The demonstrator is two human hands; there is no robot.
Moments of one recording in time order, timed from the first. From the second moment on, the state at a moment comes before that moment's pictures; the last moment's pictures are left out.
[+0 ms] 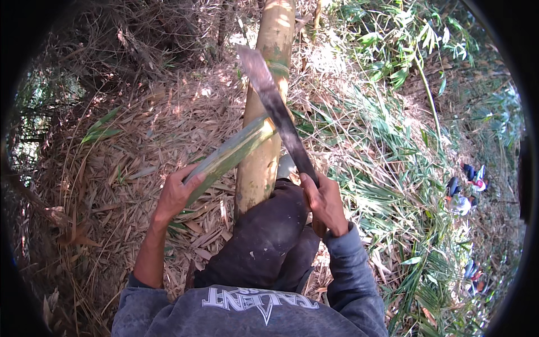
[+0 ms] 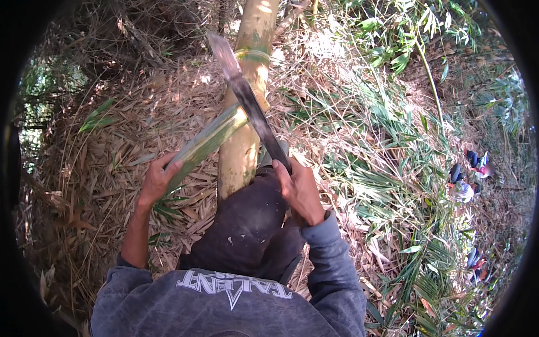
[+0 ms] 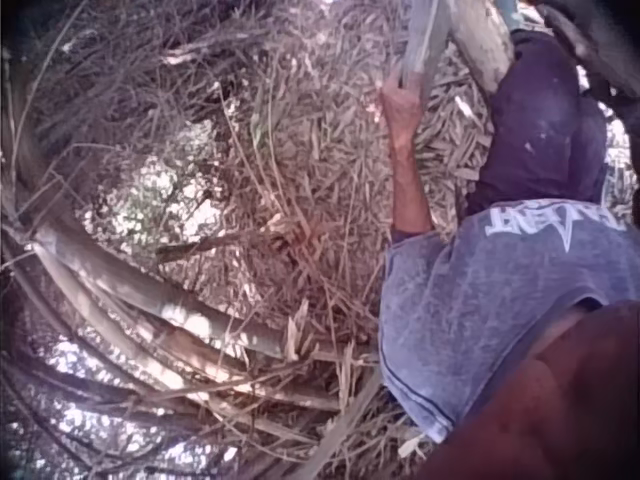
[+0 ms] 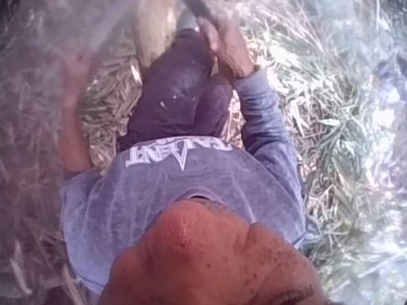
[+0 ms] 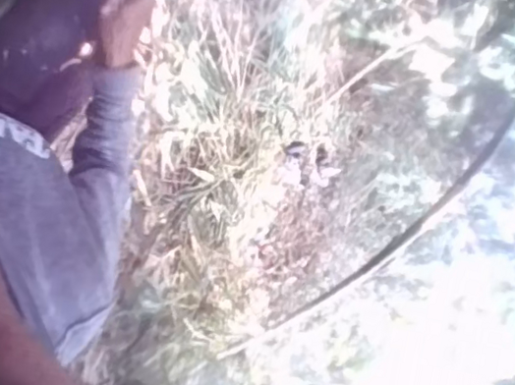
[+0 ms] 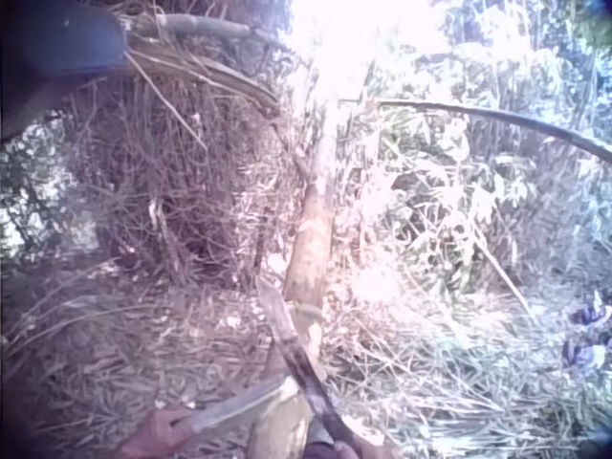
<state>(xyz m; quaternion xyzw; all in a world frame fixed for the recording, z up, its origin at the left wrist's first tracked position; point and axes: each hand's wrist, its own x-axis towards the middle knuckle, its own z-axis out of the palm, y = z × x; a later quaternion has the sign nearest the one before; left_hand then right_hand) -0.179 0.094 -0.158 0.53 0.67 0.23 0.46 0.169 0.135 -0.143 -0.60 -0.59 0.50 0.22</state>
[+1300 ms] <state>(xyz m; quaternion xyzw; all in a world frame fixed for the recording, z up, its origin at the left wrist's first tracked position) -0.157 0.084 -0.097 0.52 0.68 0.24 0.45 0.146 0.118 -0.154 -0.56 -0.76 0.24 0.24</state>
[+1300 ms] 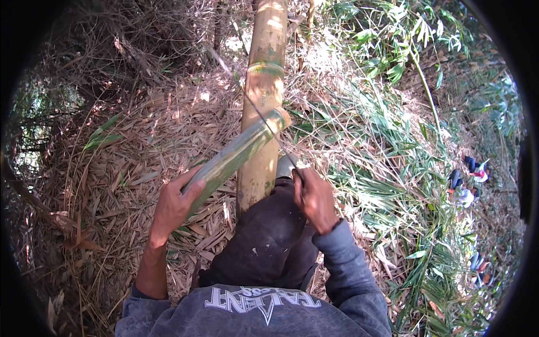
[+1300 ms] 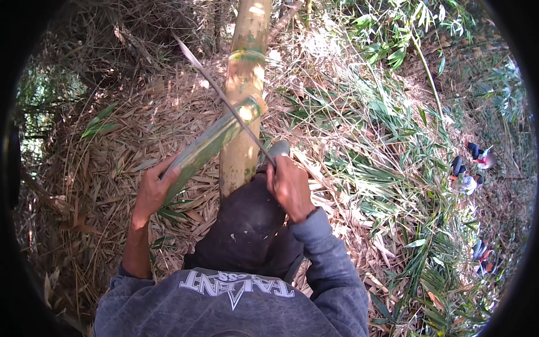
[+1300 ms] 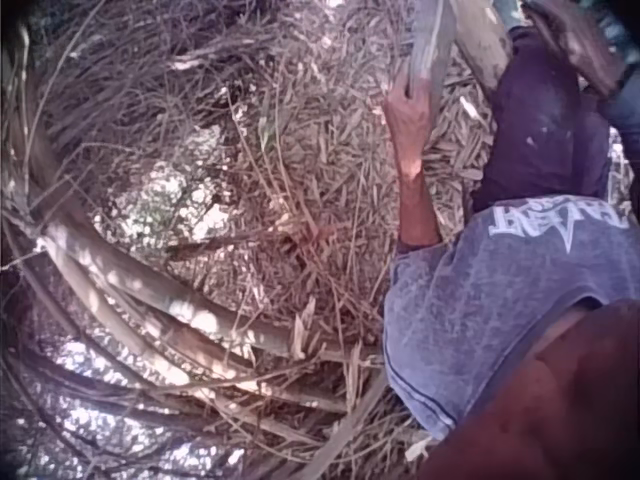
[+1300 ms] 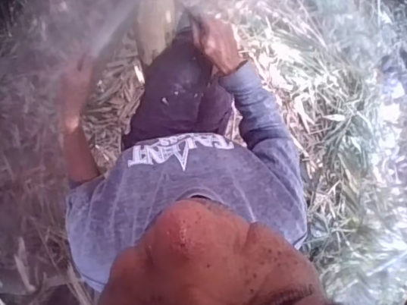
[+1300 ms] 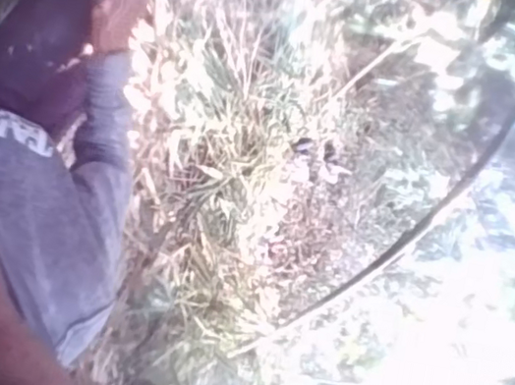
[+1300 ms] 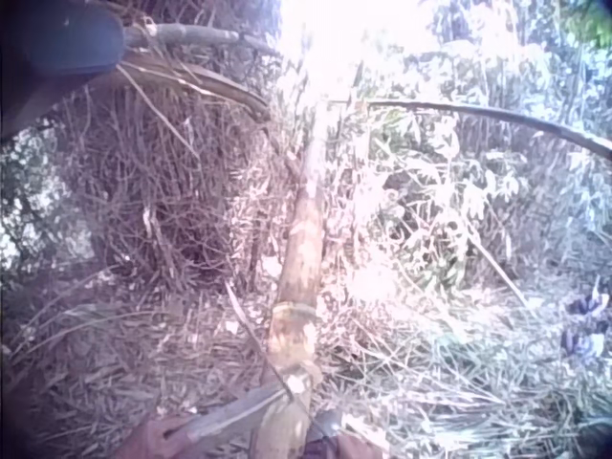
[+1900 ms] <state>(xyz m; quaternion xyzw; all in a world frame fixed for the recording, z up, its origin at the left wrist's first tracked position) -0.153 0.098 -0.099 0.52 0.68 0.23 0.46 0.158 0.122 -0.189 -0.59 -0.75 0.20 0.22</state>
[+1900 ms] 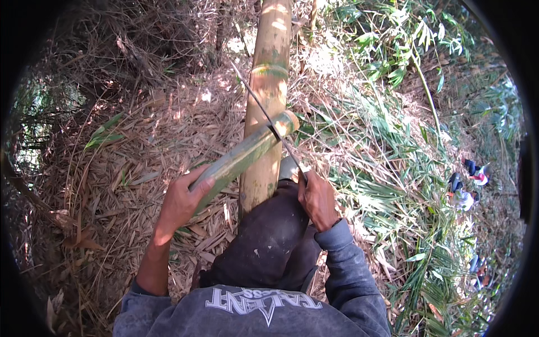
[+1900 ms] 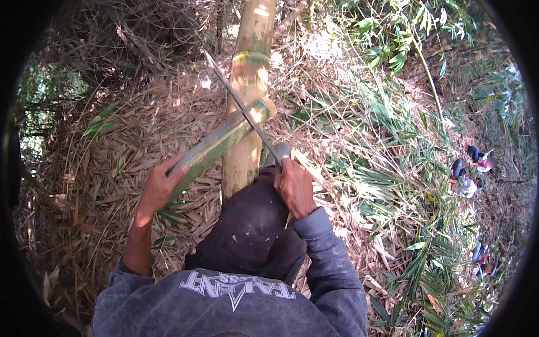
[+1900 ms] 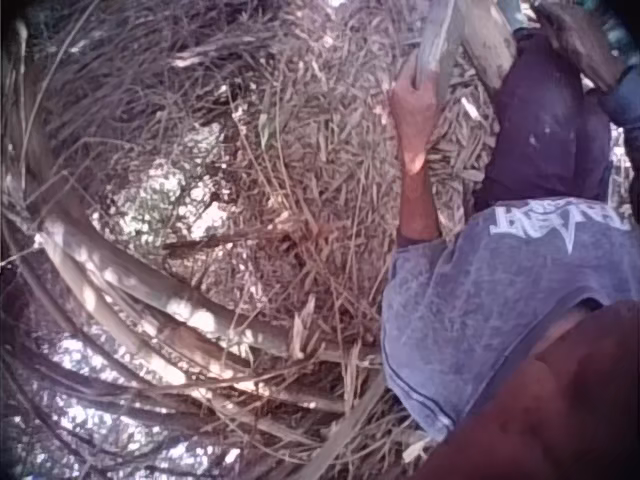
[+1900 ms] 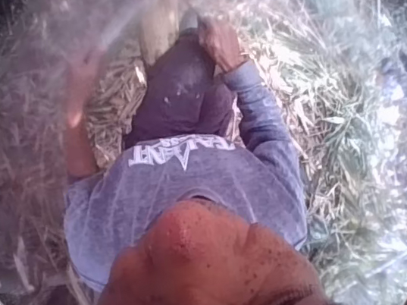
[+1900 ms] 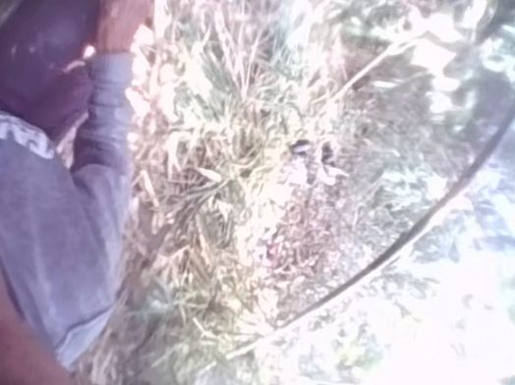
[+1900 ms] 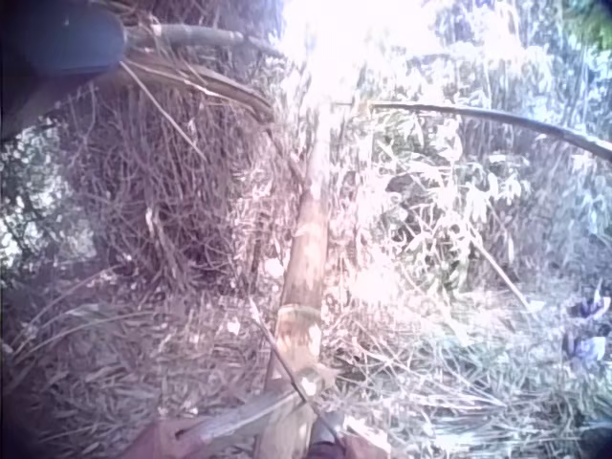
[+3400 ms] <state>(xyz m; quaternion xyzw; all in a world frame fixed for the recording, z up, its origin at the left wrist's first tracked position) -0.195 0.090 -0.161 0.54 0.64 0.27 0.48 0.152 0.127 -0.131 -0.58 -0.57 0.53 0.24</state>
